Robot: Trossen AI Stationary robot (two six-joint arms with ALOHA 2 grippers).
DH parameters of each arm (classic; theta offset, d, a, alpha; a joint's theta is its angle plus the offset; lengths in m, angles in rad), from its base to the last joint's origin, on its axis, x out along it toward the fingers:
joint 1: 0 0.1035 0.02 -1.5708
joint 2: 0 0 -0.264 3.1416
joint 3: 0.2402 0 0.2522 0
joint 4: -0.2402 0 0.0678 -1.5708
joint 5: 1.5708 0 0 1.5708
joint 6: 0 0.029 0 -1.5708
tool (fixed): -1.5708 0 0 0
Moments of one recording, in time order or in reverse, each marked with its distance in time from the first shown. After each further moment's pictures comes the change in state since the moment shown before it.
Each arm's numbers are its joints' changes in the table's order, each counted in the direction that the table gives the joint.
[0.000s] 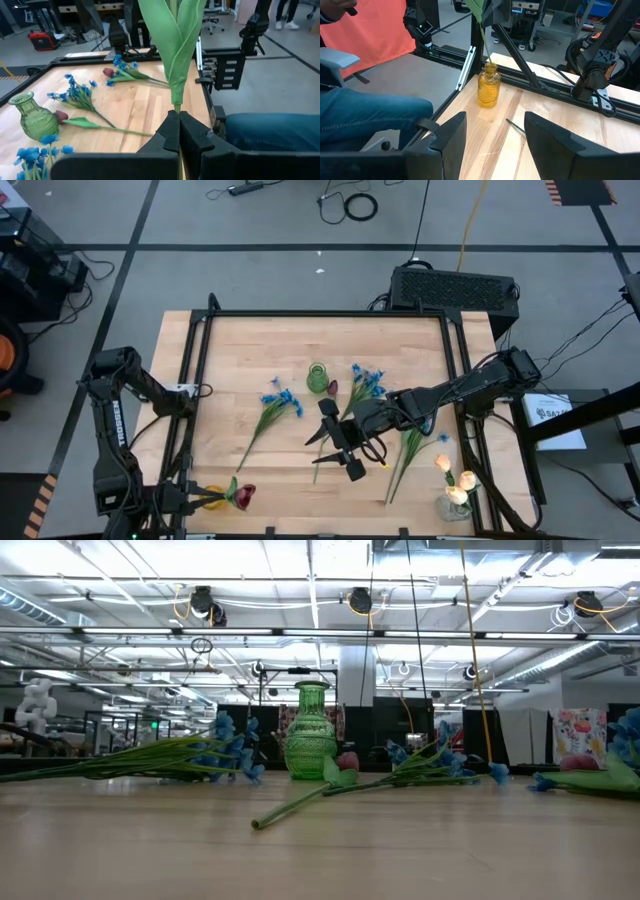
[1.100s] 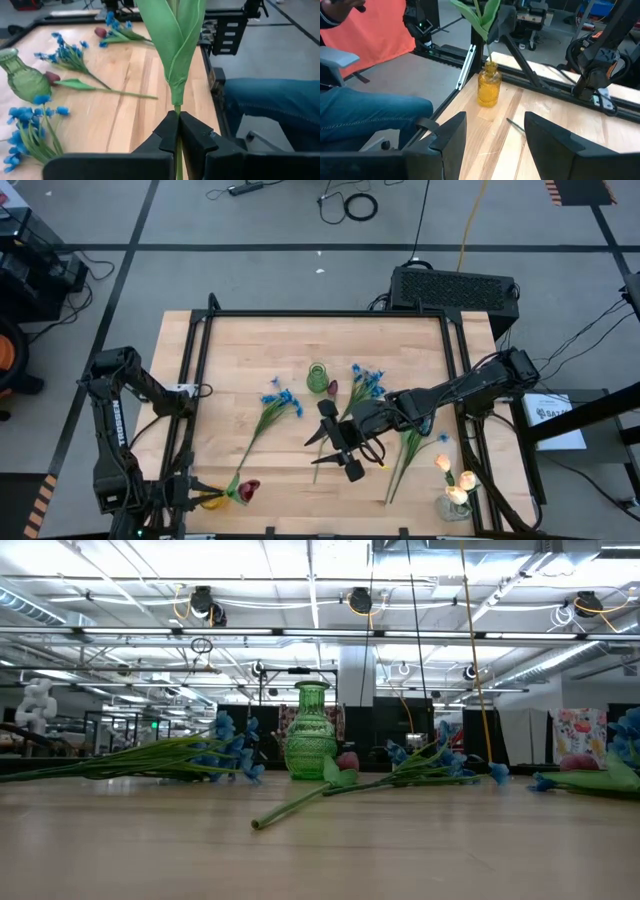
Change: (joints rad) left arm -0.002 -0.003 0.000 -0.198 -0.187 -0.211; right arm 0.000 0.015 0.000 0.008 0.000 0.001
